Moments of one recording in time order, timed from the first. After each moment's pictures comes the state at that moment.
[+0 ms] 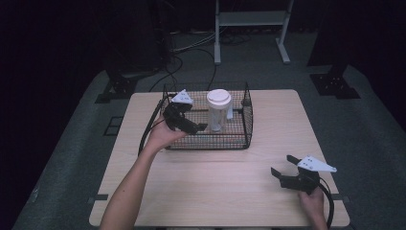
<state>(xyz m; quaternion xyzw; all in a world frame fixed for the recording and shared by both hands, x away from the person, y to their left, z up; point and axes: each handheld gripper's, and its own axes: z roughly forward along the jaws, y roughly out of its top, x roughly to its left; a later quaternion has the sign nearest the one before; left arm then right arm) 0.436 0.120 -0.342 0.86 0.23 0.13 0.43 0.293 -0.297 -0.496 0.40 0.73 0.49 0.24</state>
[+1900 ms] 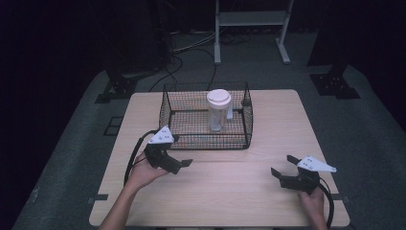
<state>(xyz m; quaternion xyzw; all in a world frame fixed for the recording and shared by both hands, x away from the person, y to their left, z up) 0.347 0.170 -0.388 0.86 0.21 0.12 0.45 0.293 -0.297 -0.496 0.40 0.73 0.49 0.23</state>
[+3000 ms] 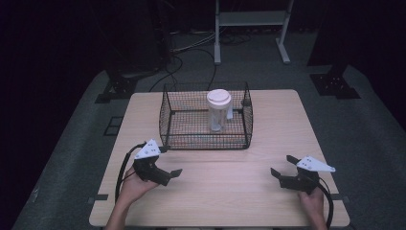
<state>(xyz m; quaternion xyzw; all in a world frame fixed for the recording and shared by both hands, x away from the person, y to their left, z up) 0.319 0.205 -0.415 0.84 0.25 0.13 0.47 0.294 -0.296 -0.496 0.40 0.74 0.49 0.24</state>
